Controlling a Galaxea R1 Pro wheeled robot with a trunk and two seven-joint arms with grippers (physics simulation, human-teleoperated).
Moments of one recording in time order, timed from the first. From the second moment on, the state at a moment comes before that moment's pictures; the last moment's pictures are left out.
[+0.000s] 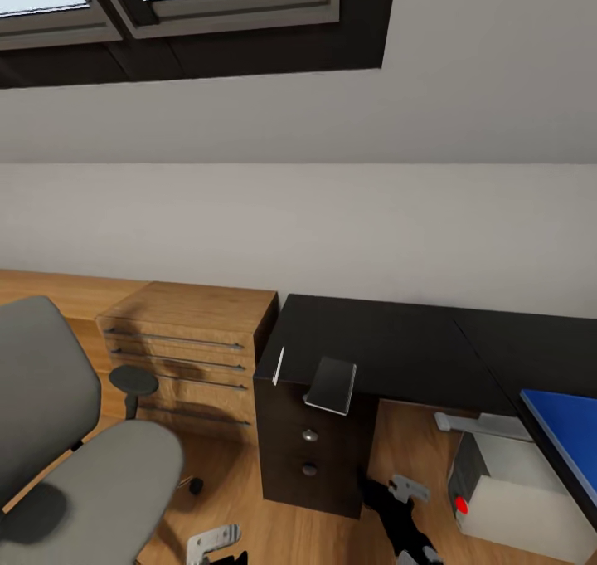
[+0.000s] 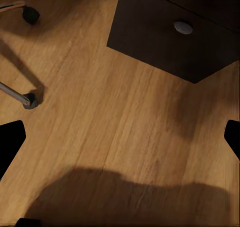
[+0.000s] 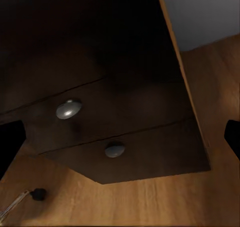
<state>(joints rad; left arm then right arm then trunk) 0.15 -0.04 -0.27 -1.45 0.45 0.50 0.42 -0.45 0.02 0.44 -0.25 -0.89 -0.47 0.18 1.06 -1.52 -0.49</state>
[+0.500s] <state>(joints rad) 0.12 -0.16 -0.27 -1.50 0.45 0.62 0.57 -0.45 -0.06 0.22 -0.44 -1.11 -0.26 0.35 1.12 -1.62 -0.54</state>
